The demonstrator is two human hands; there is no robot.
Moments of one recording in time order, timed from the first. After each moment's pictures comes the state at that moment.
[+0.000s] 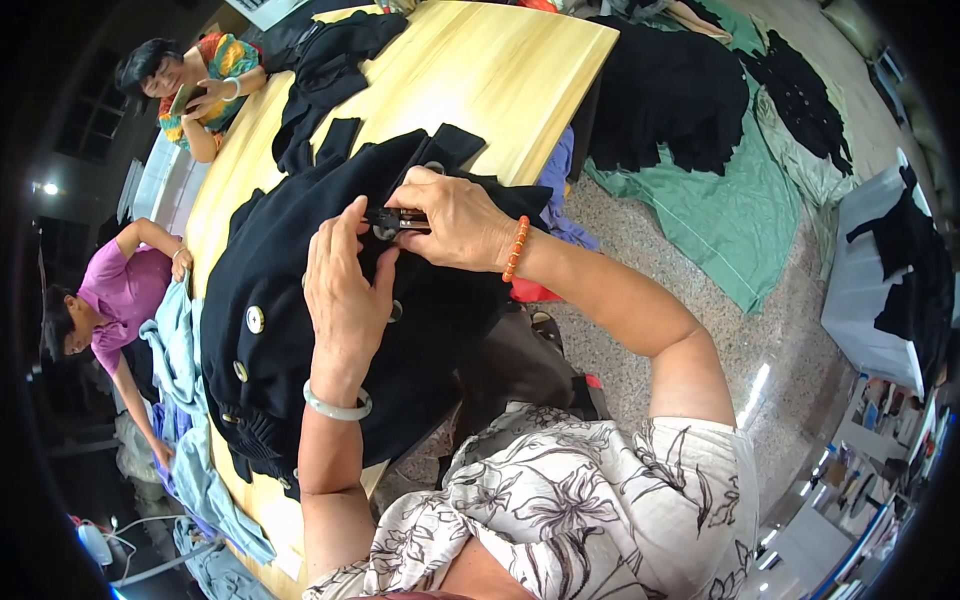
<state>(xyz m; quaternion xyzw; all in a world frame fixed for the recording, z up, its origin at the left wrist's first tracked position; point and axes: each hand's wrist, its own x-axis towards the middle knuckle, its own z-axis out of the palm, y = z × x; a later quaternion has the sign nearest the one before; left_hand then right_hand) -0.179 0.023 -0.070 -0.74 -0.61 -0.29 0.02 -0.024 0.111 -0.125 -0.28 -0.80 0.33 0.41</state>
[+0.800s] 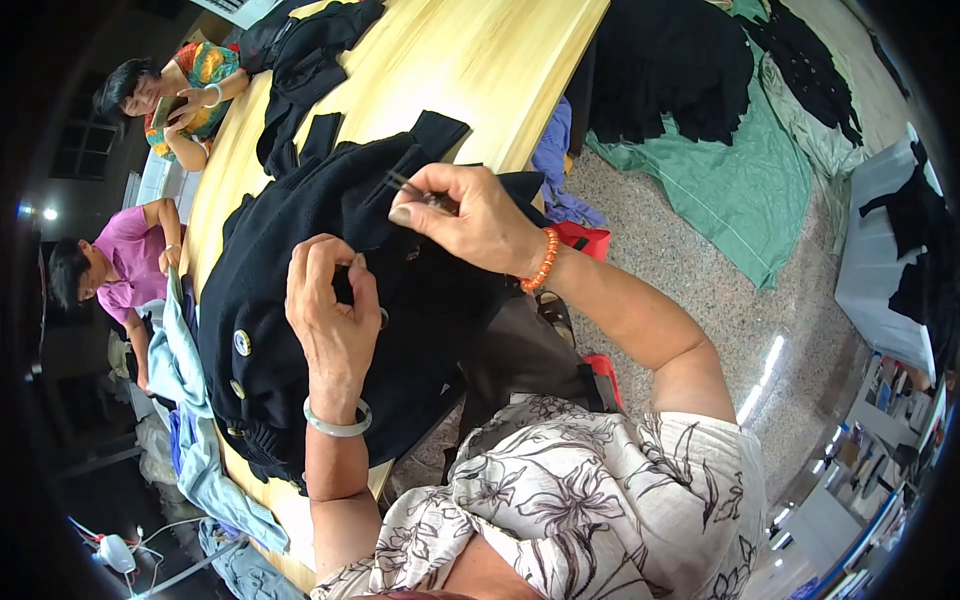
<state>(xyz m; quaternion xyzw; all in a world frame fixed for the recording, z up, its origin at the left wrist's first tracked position) -0.174 0.020 -0.074 -0.73 -0.61 -0.29 0.06 0.005 0.099 -0.134 -0.29 -0.60 0.59 0.45</state>
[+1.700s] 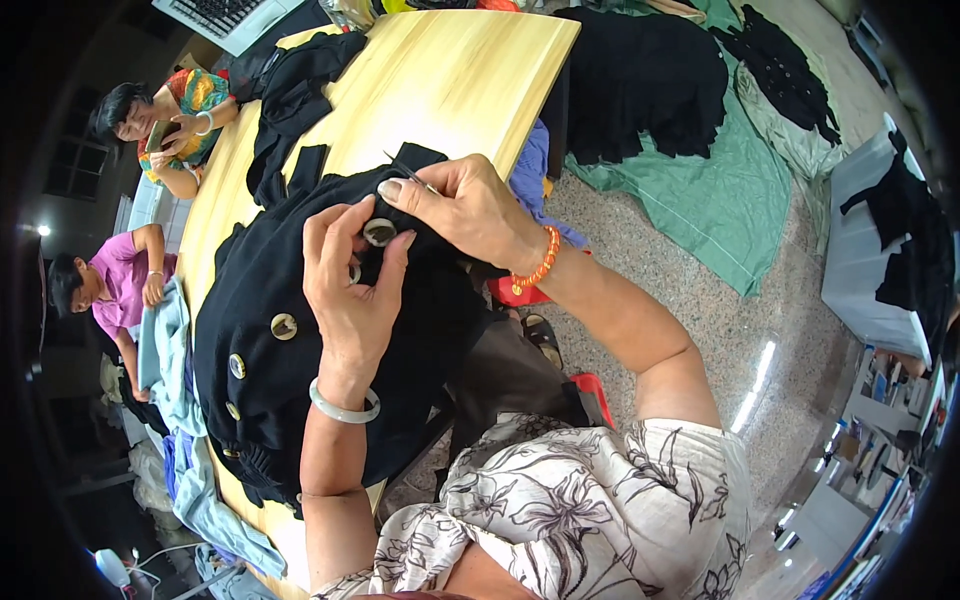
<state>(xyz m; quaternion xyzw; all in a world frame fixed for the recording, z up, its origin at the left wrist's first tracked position) -0.132 0.053 -0.072 -0.74 -0.53 -0.41 -0.02 0.030 0.113 -0.098 -0.32 -0.55 0.59 0.49</state>
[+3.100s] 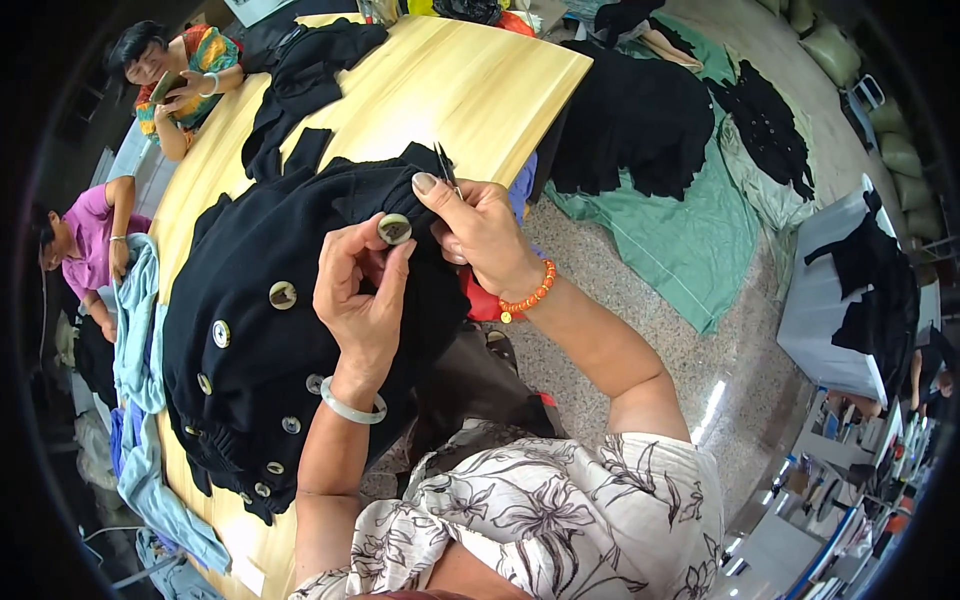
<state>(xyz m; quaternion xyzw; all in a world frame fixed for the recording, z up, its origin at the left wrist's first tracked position) -0.129 0.033 -0.104 -0.61 -0.49 -0.60 -0.16 0.013 0.092 -0.092 -0.33 -0.37 0.72 0.49</state>
